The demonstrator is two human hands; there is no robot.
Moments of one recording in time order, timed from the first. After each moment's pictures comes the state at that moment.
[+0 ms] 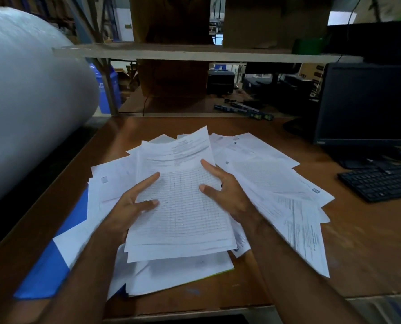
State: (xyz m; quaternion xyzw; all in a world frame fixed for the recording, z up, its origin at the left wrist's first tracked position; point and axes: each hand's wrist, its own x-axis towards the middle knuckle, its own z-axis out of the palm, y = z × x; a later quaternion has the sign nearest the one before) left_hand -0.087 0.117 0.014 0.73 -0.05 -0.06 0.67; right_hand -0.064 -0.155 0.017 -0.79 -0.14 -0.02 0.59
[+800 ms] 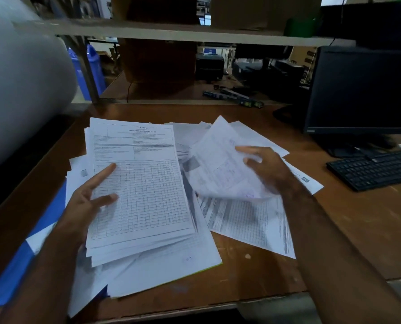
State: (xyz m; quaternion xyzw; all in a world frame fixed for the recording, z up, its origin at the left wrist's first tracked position) left_hand -0.080 0.154 0.002 0.71 0.01 0.02 0.70; right_hand -0.030 -0.284 0.040 -0.89 -0.05 -0.11 0.44
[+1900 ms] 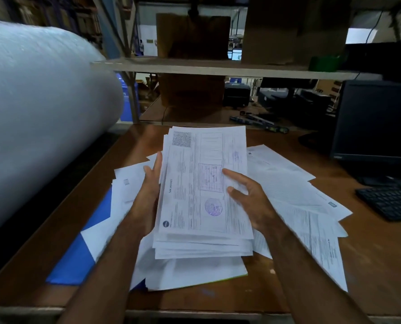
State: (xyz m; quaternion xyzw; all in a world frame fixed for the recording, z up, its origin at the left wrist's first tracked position) left_hand -0.102 0.092 0.055 0.58 -0.05 -0.08 0.81; right_hand -0.078 -0.163 0.030 -0.71 -0.11 -0.03 0.69
